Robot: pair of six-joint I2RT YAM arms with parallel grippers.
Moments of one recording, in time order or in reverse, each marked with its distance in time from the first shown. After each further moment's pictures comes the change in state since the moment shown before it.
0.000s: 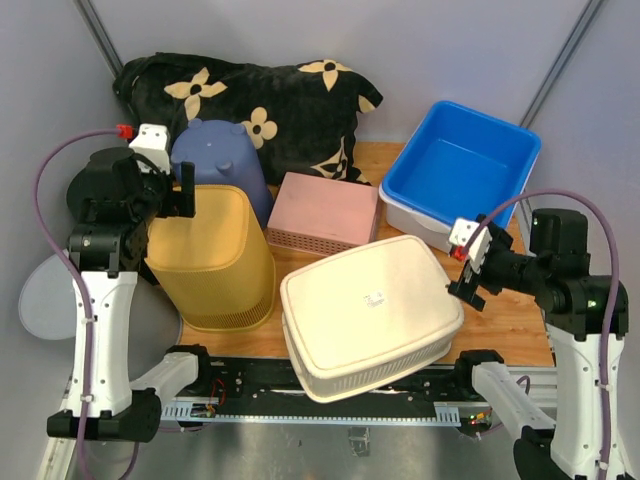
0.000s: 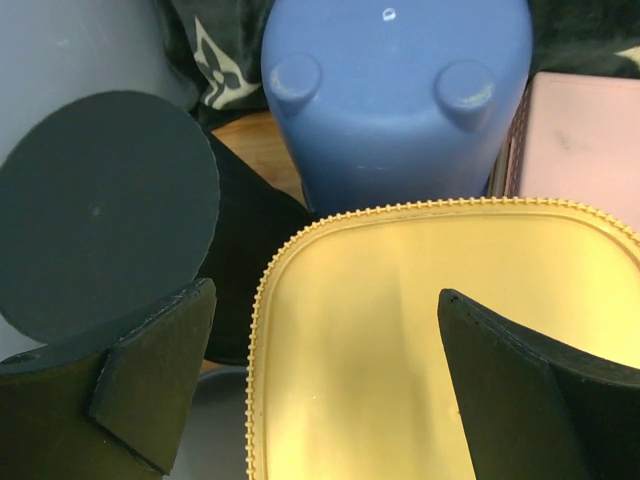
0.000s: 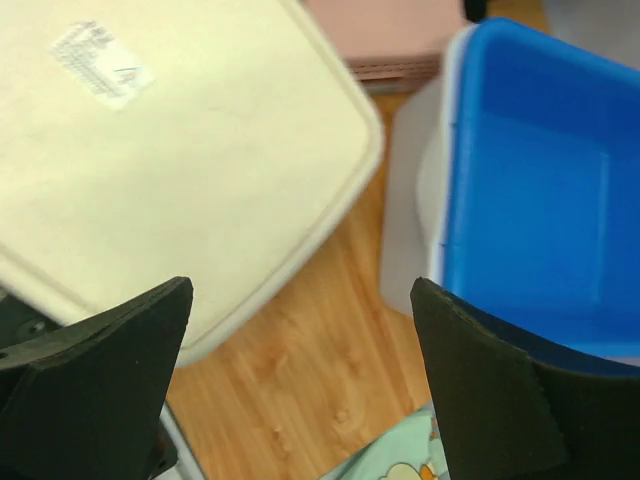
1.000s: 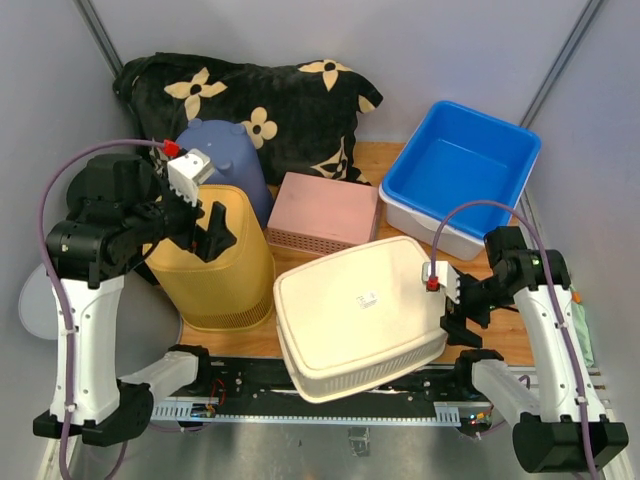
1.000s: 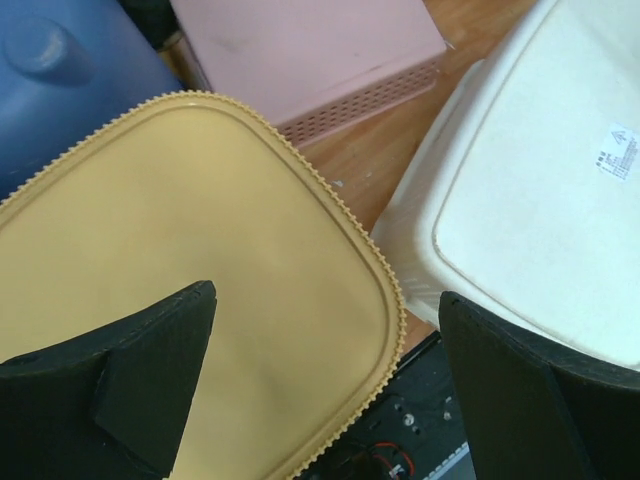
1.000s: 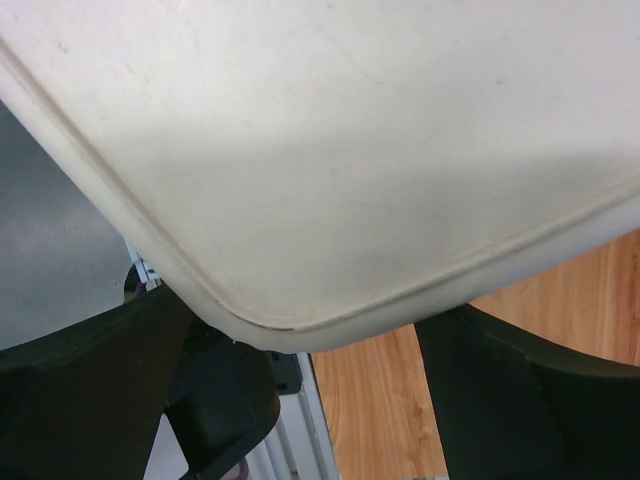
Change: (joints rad) left arm -0.093 0.071 0.230 -0.419 0.570 0.151; right arm -0.017 0.073 -0.369 -0.333 0.011 -0.340
